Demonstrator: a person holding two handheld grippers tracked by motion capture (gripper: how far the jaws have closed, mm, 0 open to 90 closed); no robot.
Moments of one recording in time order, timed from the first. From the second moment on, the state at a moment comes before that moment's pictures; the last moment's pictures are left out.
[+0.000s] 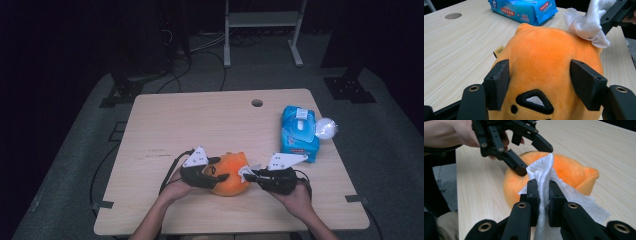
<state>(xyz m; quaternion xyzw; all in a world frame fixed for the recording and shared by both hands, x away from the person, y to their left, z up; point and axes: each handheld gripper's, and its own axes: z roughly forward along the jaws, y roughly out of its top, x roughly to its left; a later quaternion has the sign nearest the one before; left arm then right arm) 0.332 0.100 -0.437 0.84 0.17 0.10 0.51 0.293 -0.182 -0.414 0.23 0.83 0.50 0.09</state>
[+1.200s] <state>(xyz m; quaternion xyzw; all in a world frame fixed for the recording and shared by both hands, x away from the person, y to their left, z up) 0.325 0.088 -0.438 0.84 0.17 0.10 0.50 0.306 -0.194 -0.424 0.26 0.82 0.49 0.08</state>
